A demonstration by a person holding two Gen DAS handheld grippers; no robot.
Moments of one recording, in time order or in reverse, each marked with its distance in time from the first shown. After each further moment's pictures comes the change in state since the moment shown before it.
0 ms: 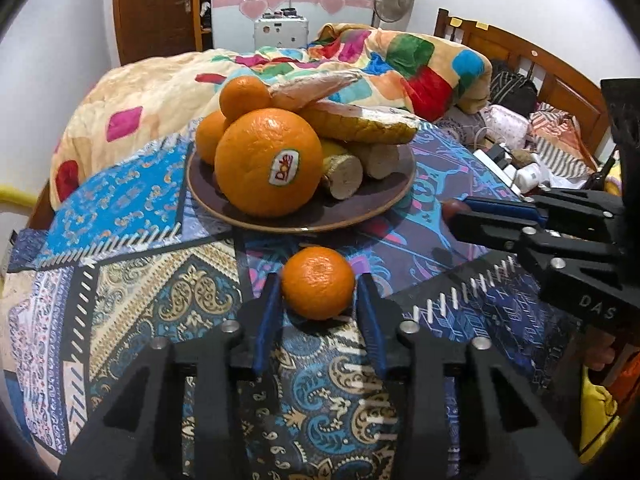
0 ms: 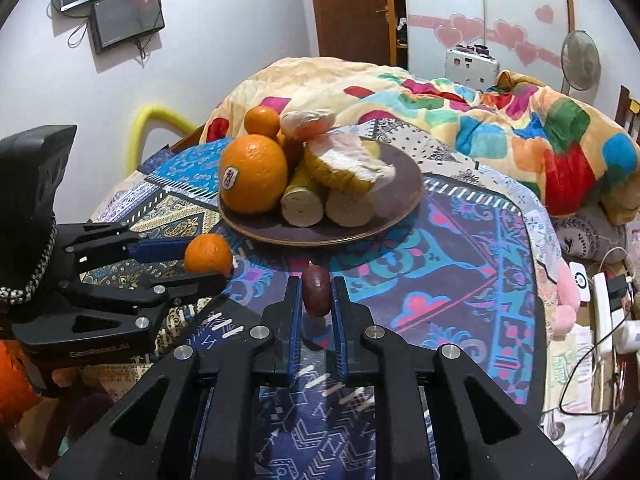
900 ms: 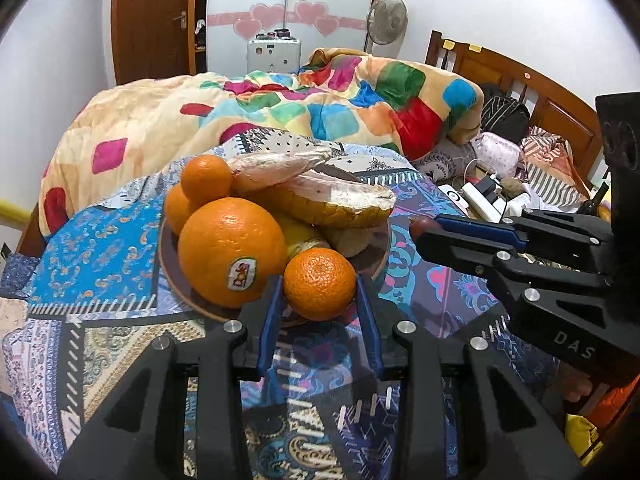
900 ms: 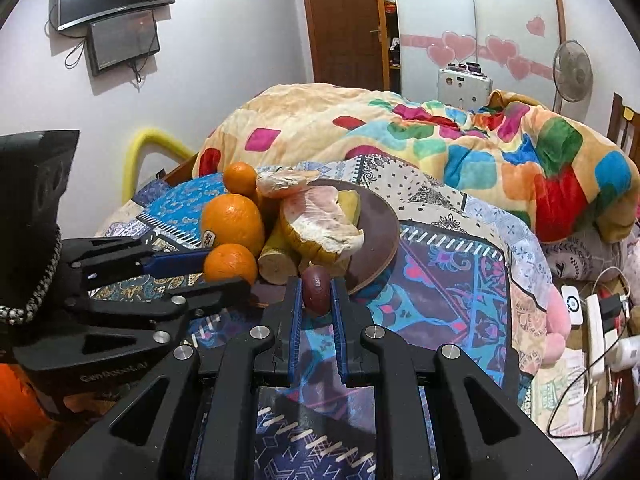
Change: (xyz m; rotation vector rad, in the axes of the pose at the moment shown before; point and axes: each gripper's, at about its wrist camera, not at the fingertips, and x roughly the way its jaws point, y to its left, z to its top) left arm 0.006 -0.016 0.046 -0.016 -0.071 -0.045; right arm -0.006 -0.019 0.030 0.011 -0.076 -0.007
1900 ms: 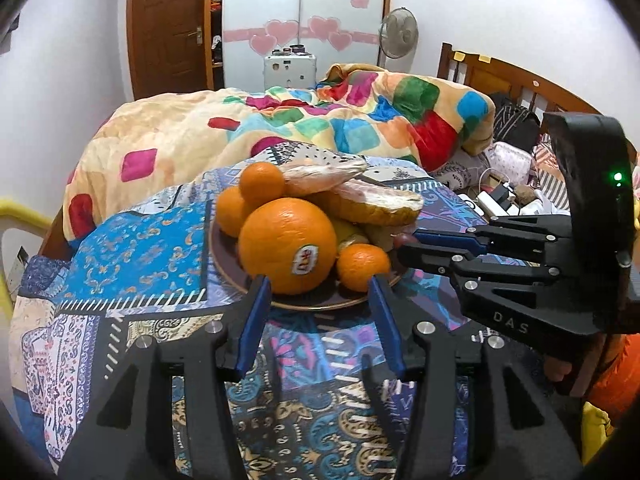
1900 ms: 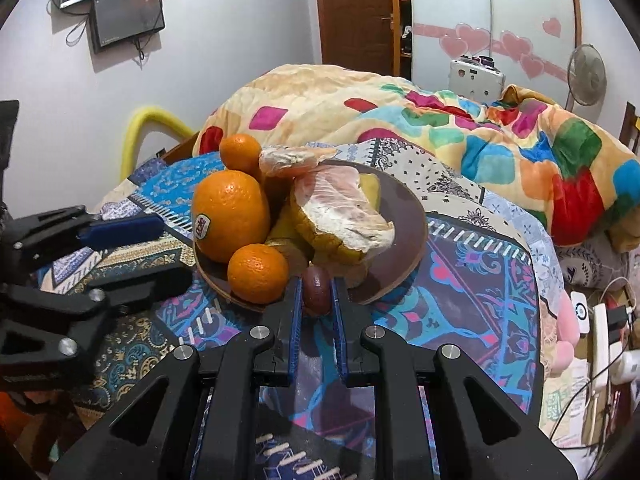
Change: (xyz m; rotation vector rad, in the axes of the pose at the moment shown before) left arm -0.031 0.023 -0.016 0.005 -0.064 0.070; right arm 0.036 0.011 -0.001 -0.048 0.061 -0.003
